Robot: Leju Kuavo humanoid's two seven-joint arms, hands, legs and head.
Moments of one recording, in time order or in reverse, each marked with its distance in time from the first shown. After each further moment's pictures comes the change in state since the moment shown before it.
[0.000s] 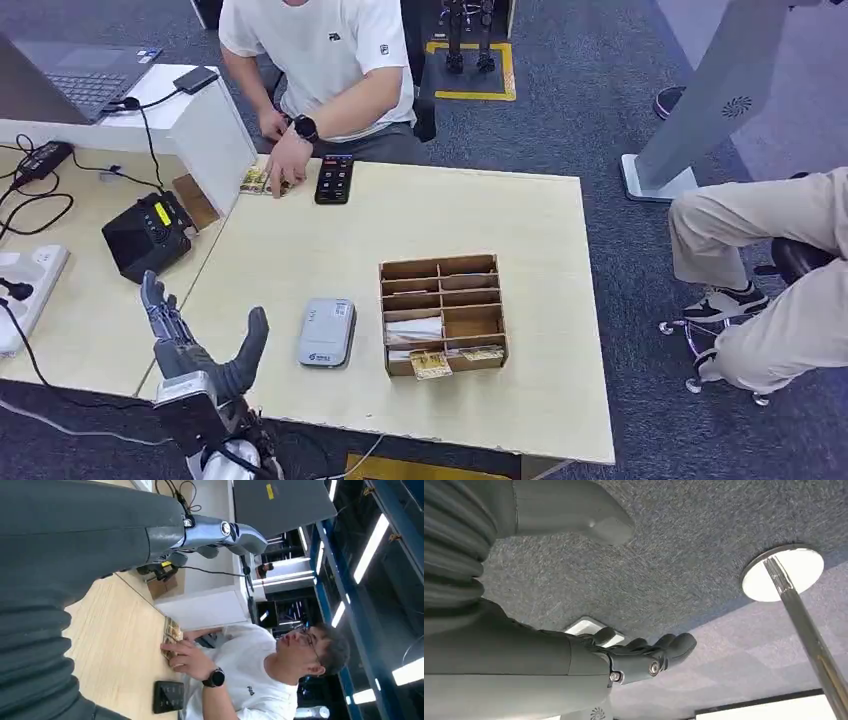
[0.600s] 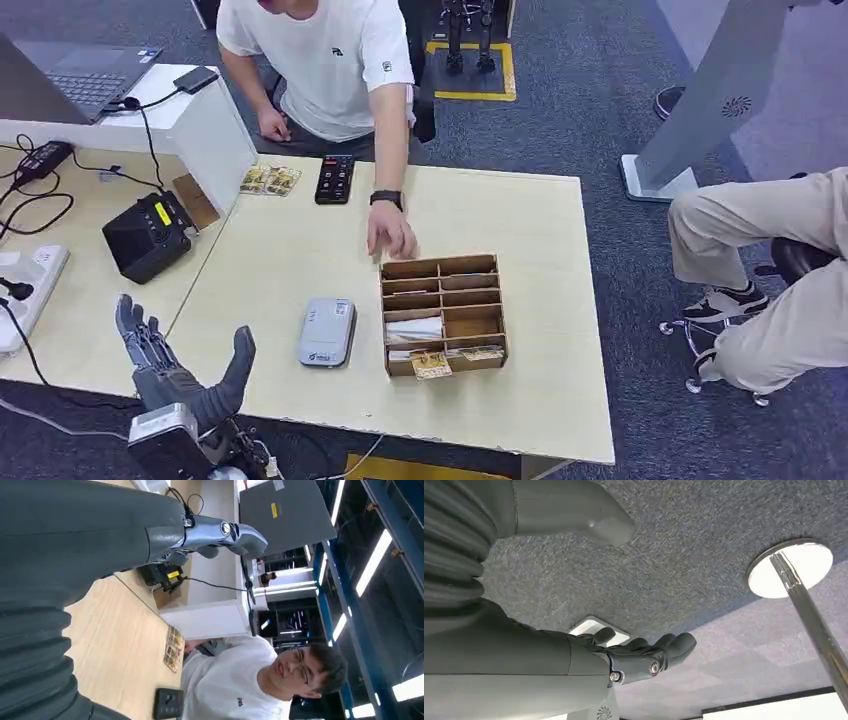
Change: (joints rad) left arm 0.103 -0.029 0.000 -0.100 0.012 -0.001 -0.022; right arm 0.005 0.000 0.000 -0.009 -0.012 0.000 0.017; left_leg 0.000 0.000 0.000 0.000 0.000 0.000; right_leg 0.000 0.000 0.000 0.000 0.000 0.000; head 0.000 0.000
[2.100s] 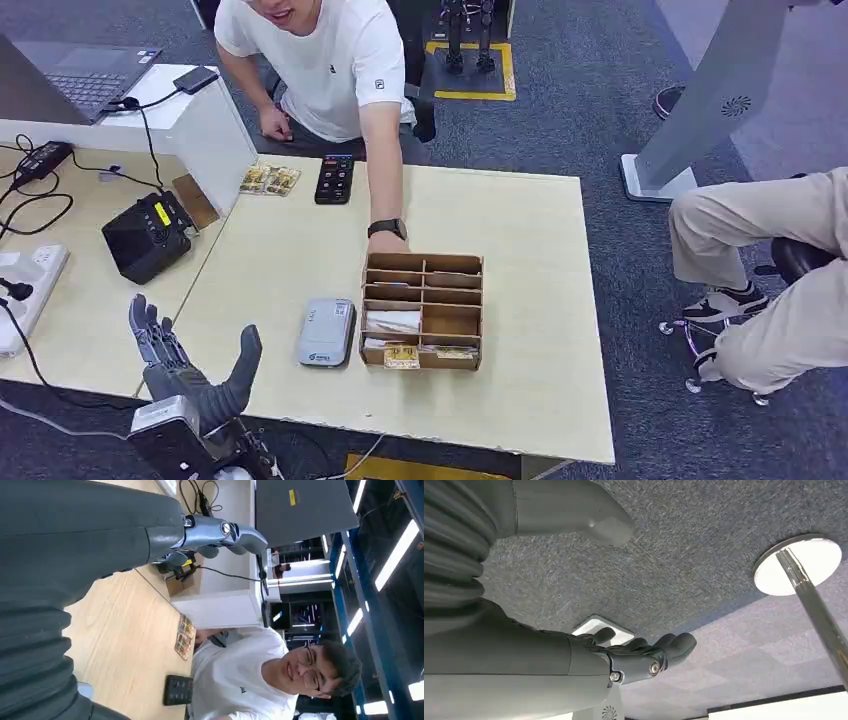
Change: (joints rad) left arm -0.010 0.001 -0.030 0.014 0.031 0.000 0.043; right arm 0.003 0.000 0.000 -0.006 -0.008 0.000 0.014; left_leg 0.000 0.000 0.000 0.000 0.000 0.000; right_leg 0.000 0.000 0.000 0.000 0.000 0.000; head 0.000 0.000
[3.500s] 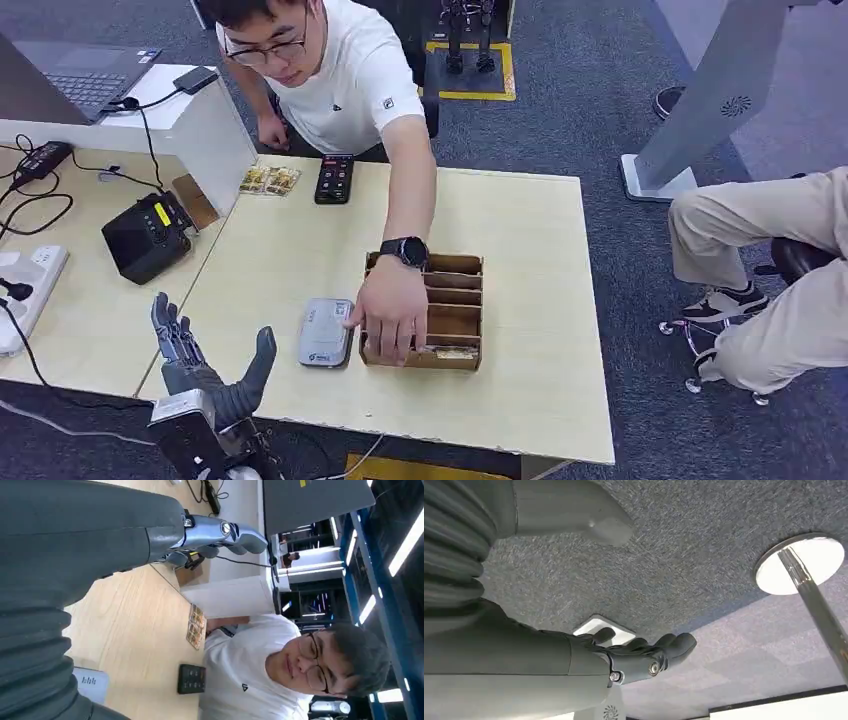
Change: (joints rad) left arm -0.009 0.010 -0.022 0.038 -0.011 0.000 0.031; right arm 0.004 0.000 0.000 0.000 0.004 0.000 0.003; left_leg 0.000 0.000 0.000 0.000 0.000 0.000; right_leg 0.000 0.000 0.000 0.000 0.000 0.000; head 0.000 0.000
